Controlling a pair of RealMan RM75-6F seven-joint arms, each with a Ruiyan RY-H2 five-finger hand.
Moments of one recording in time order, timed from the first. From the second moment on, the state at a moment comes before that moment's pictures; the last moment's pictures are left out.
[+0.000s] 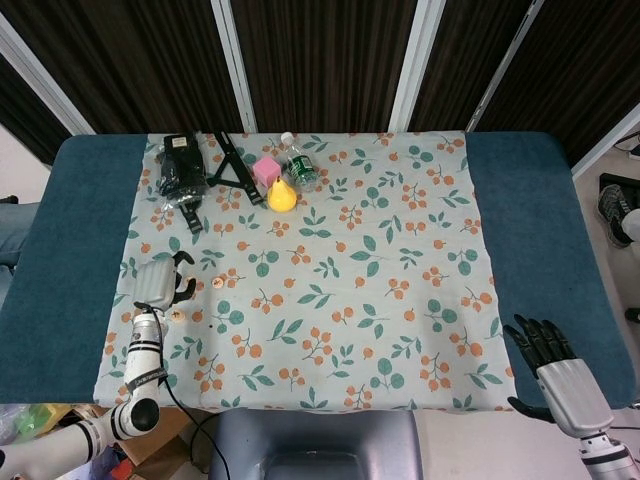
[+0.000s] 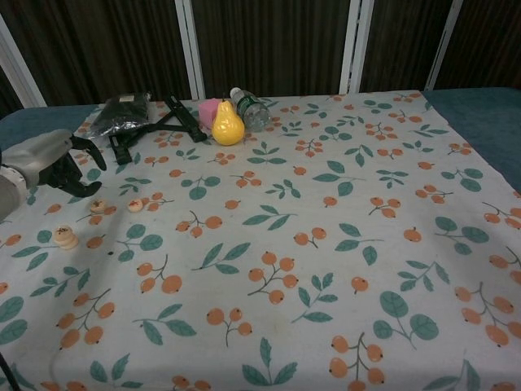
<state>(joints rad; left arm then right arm) -0.58 -1.72 -0.38 -1.23 0.92 1.06 0.40 0.03 -1.07 -0.09 -1.64 -1.74 1.50 -0.05</state>
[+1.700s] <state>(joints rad) -0.60 -1.79 -0.31 -1.07 0.94 1.07 0.33 0.03 -1.07 -0.09 -1.64 -1.74 1.50 -0.05</state>
